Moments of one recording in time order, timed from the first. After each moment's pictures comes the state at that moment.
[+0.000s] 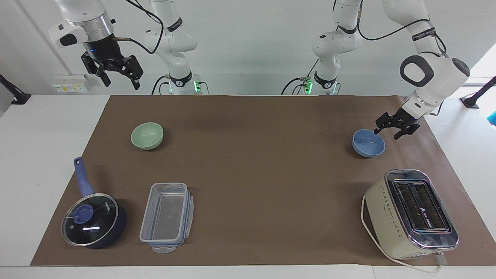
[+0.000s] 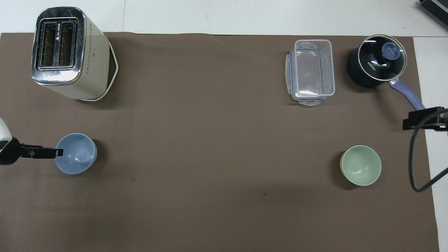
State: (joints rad) left arm 0.24 -0.04 0.02 -2.28 -0.30 2.22 0.62; right arm 0.03 -0.10 -0.05 -1.56 -0.01 1.49 0.14
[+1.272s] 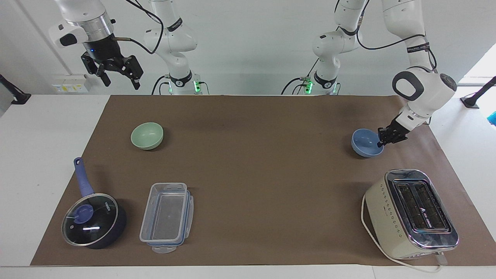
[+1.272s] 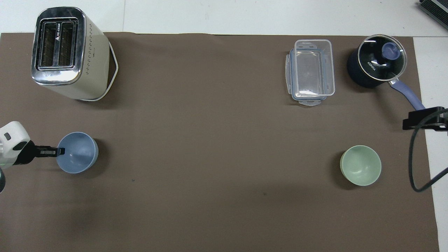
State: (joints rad) left arm 0.25 0.02 0.02 -2.31 -0.32 2.32 0.62; right arm 0.03 -0.10 -0.05 -1.56 -0.01 1.49 0.14
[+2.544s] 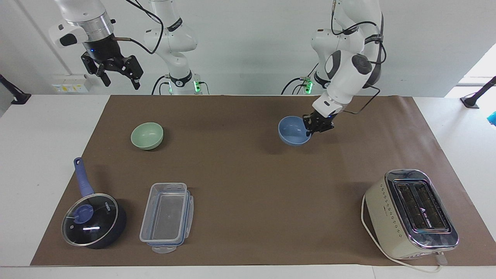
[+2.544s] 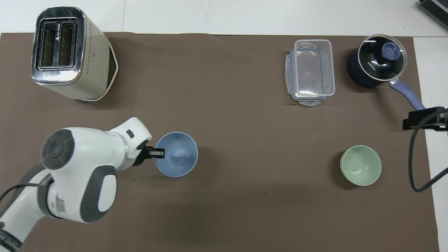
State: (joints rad) left arm -0.43 -0.07 -0.03 -2.31 -0.32 2.36 -0.12; right arm 0.03 -0.10 -0.05 -1.56 -0.01 1.49 0.14
